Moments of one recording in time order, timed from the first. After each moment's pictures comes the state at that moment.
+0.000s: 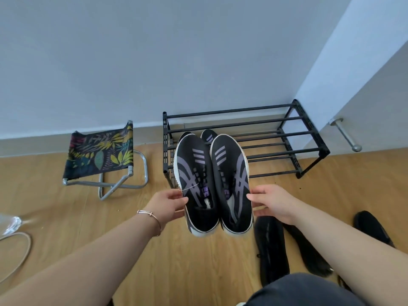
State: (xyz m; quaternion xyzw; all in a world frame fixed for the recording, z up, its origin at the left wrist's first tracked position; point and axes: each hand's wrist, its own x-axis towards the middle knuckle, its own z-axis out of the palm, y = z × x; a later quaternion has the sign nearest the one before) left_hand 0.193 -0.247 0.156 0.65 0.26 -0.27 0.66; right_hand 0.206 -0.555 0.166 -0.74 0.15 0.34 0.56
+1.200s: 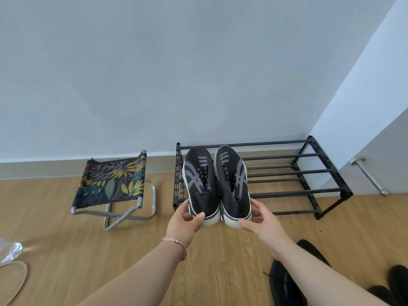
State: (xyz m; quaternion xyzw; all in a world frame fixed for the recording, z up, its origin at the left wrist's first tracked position) left_hand 0.232 -0.270 0.121 0.69 0.26 -0.12 0.67; right_hand 0.244 -0.510 0.117 -0.77 0.13 0.17 0.59
